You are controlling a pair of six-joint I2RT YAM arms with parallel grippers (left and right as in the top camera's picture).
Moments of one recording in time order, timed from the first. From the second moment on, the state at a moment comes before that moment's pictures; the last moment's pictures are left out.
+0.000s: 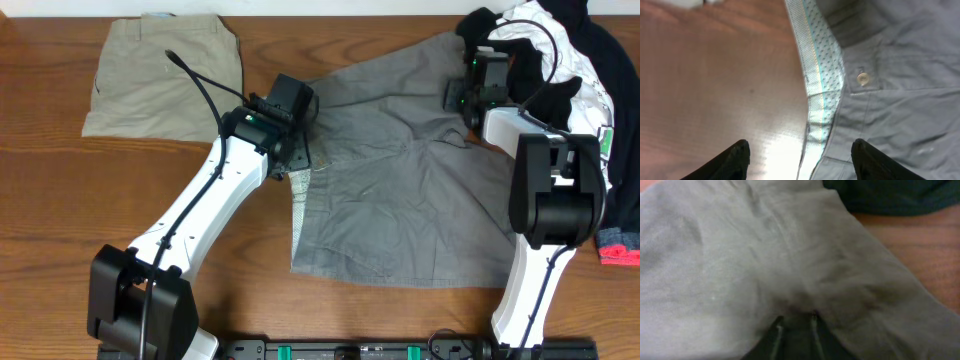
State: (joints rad) left arm -0.44 1.68 1.36 -0.94 -0.13 -0.59; right arm 0.00 2.24 1.40 0.06 0.02 0.13
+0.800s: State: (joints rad) left arm -0.29 2.03 1.35 -0.43 0.00 -0.48; right arm 0.10 1.93 1.39 -0.19 -0.15 0.09
